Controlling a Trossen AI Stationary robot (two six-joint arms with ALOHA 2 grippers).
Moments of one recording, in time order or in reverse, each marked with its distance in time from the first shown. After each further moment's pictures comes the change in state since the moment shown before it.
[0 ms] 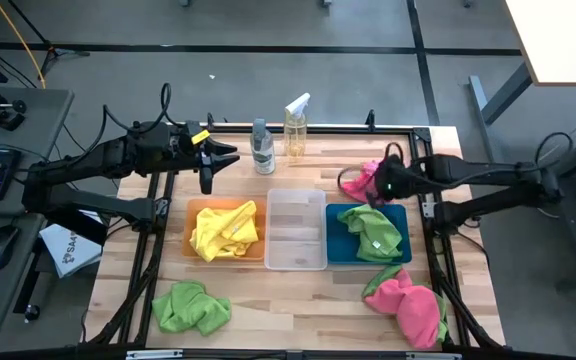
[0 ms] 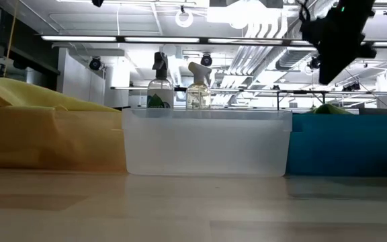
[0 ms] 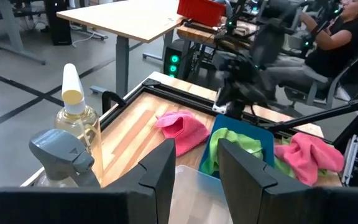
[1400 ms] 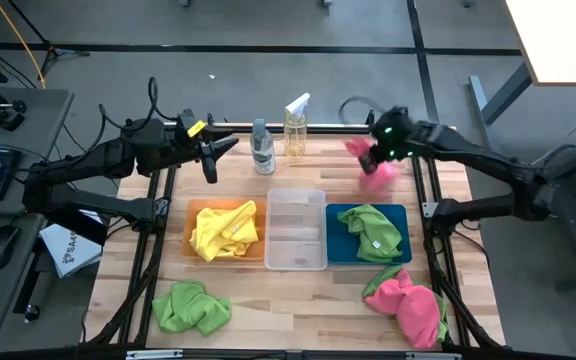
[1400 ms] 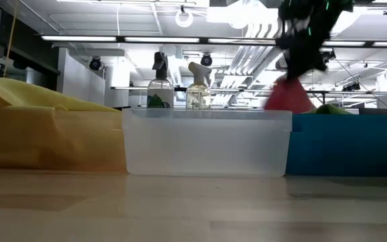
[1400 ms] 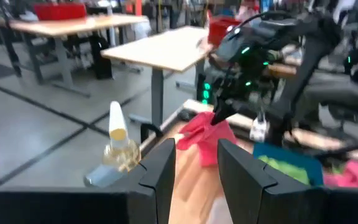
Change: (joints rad) left arm 0.000 0.005 0.000 0.119 -0.163 0.114; right arm -0.491 0.089 0.051 0.307 -0.209 -0.642
